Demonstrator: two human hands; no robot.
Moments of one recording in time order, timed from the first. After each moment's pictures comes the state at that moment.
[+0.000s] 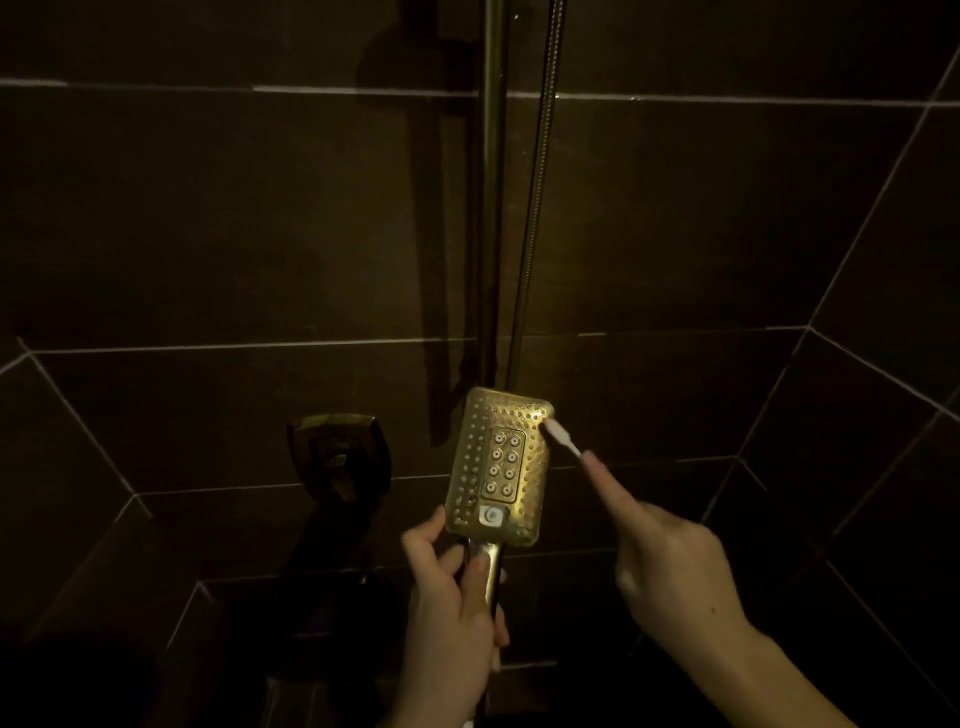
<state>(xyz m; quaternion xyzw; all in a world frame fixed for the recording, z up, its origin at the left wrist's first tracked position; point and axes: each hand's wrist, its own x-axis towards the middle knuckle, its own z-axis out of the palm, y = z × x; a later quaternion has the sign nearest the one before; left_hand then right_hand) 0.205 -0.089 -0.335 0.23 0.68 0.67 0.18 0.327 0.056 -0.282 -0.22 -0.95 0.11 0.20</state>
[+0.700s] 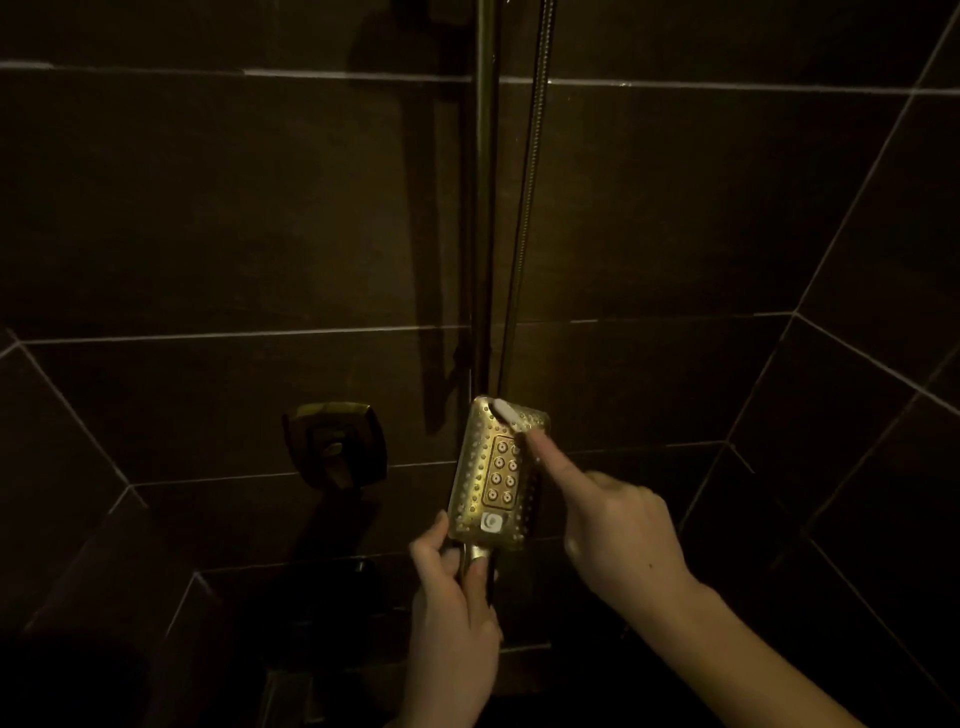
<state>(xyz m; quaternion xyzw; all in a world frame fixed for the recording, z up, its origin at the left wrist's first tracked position) 0.217 -0.094 -0.360 0.25 0.71 0.64 0.16 0.301 0.043 -0.279 -0.17 -0.96 0.07 0.23</state>
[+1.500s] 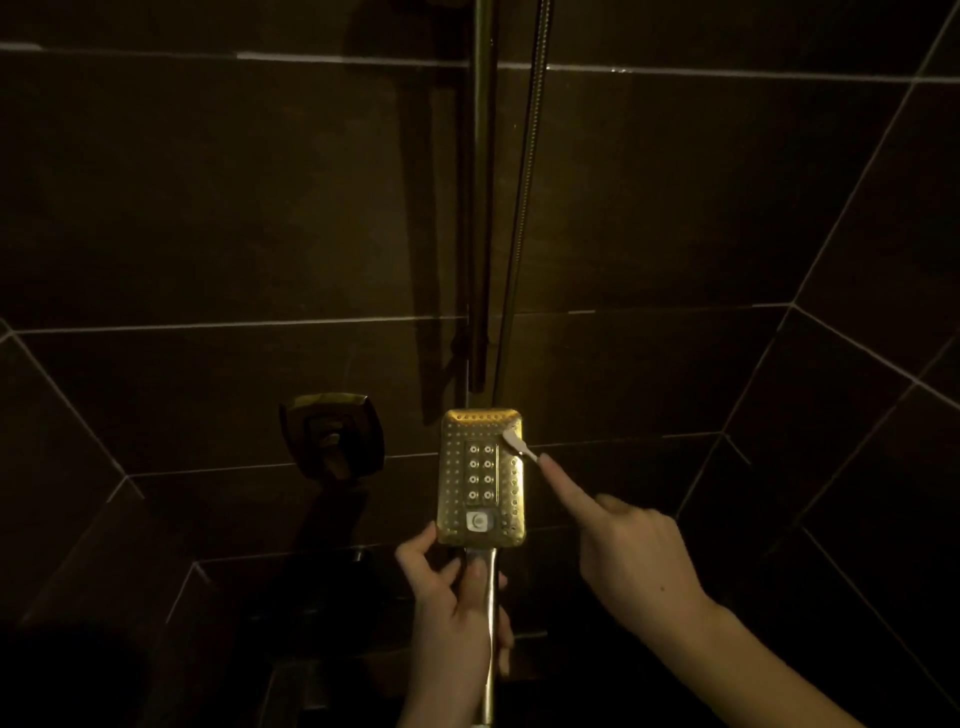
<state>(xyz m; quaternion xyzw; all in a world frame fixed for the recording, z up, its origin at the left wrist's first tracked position) 0.219 -0.097 -0.373 0.15 0.64 0.71 0.25 0.322 0.037 -0.298 -0.19 -0.97 0.03 0.13</state>
